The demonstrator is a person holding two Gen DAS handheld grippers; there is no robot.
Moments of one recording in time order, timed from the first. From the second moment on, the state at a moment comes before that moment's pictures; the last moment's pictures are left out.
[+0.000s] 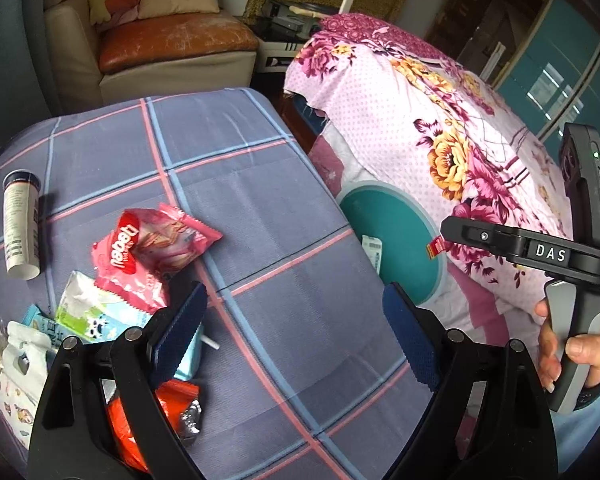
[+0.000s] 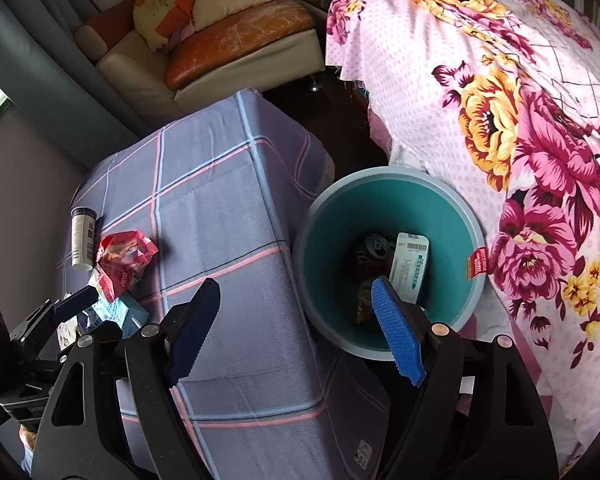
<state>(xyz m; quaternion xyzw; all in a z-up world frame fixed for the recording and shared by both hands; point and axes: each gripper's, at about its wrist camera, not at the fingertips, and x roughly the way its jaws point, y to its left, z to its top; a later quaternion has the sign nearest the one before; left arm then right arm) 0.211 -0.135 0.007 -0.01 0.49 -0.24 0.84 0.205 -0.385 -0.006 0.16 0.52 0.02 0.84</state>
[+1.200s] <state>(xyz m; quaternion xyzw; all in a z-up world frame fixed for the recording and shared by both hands) 0.283 0.086 -0.016 -0.08 0.51 -0.09 0.85 0.308 -0.182 -0.044 0.13 0.61 0.10 0.78</state>
